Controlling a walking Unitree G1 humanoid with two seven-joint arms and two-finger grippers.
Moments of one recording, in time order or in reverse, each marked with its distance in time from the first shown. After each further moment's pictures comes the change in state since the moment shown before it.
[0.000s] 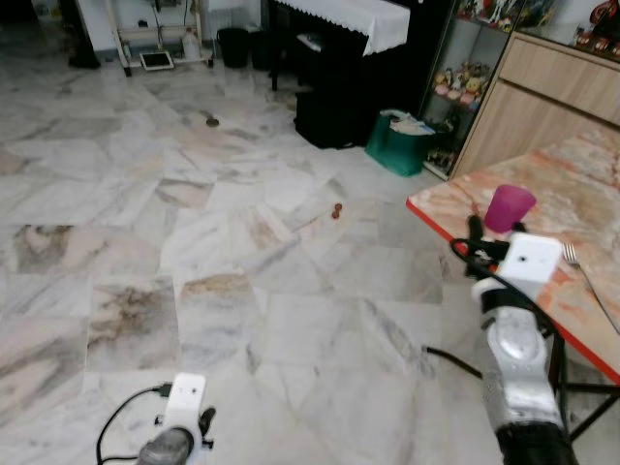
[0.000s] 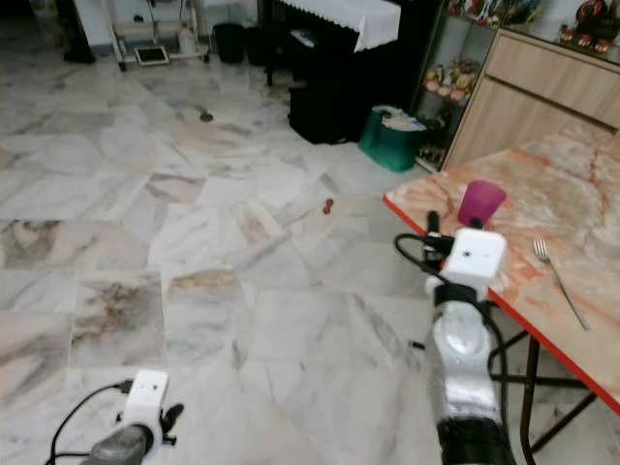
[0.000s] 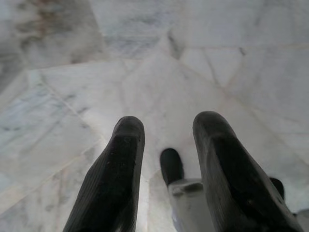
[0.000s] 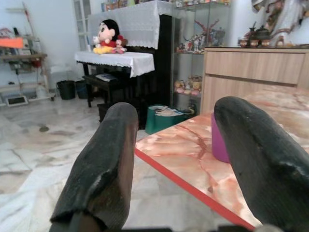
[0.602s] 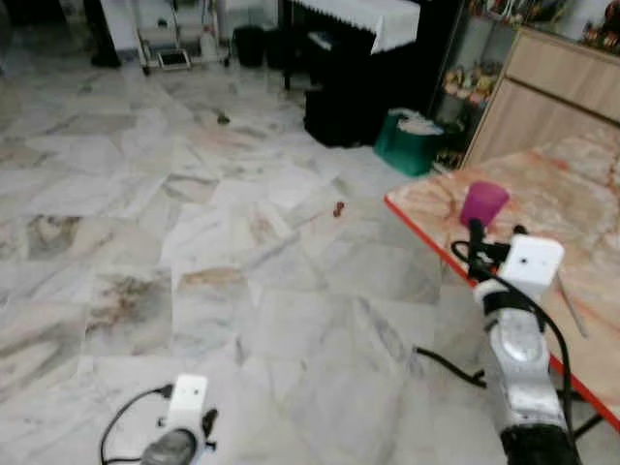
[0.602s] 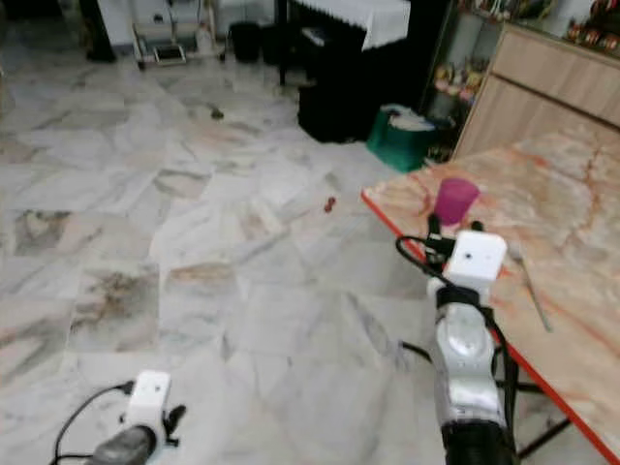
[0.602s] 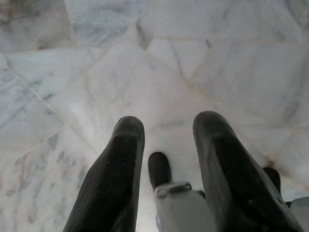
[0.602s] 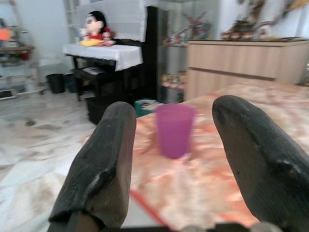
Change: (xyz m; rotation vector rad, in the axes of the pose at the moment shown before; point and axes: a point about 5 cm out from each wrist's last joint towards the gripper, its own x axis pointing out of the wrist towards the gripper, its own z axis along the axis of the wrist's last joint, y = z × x) left arm 0.000 -0.013 -0.003 -0.016 0.008 -0.026; right arm -0.002 -0.016 -0.004 -0.022 0.019 -0.042
